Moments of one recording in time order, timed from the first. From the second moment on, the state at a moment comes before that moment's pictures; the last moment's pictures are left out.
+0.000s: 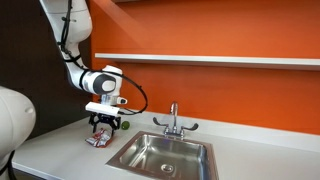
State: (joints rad) arm 0.14 0.09 -0.01 -2.51 0.27 2.56 -0.46
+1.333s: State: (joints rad) arm 0.07 0.33 0.16 -2.34 0.27 2.58 -0.46
